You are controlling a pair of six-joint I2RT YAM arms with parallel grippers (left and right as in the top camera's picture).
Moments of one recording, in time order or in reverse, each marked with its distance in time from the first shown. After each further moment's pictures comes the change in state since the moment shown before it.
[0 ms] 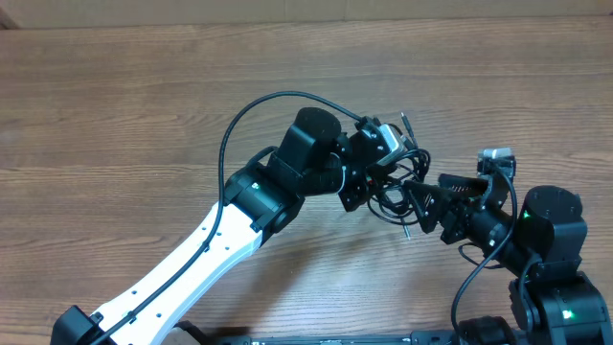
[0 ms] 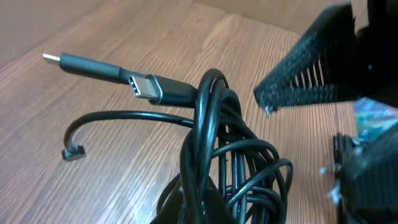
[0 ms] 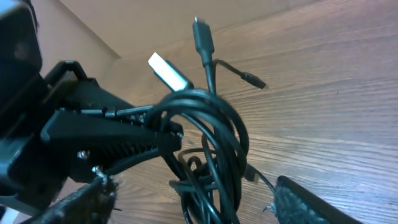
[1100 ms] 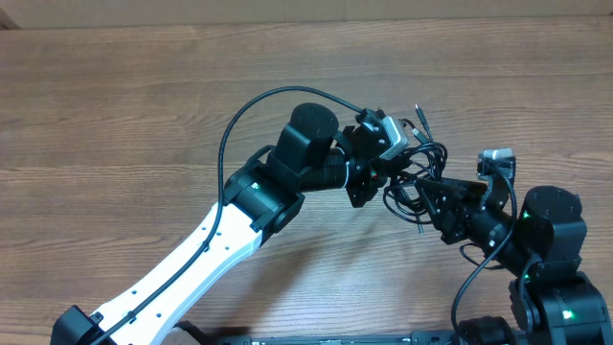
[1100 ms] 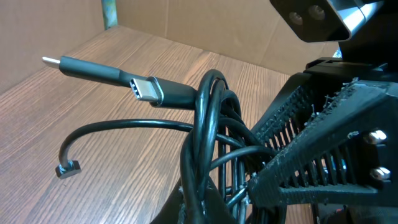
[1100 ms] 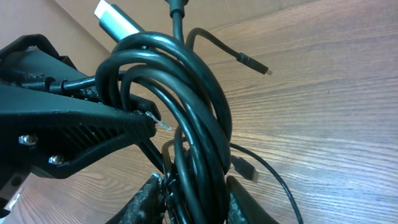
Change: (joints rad) left arm 0.000 0.000 0.000 0.132 0.102 -0.076; right arm -0.001 0.000 0.000 -0.013 0.021 -0.016
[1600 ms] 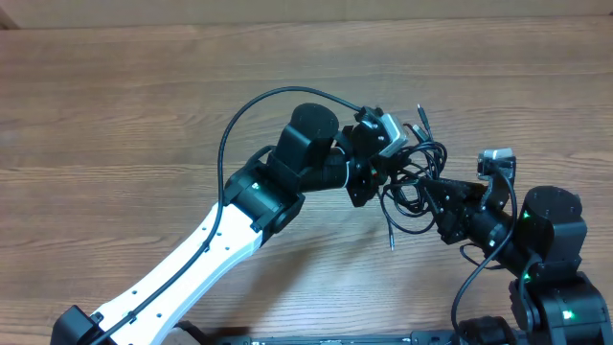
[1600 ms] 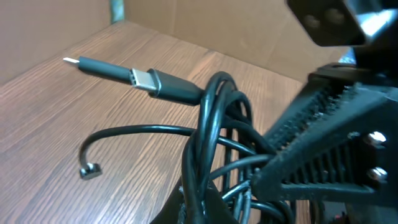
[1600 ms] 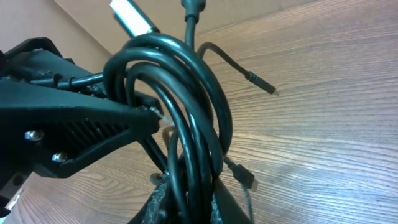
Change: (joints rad) left arm -0.001 0.000 0.000 -0.001 -0.035 -0.051; right arm 0.000 0.000 0.000 0.000 0.002 0.000
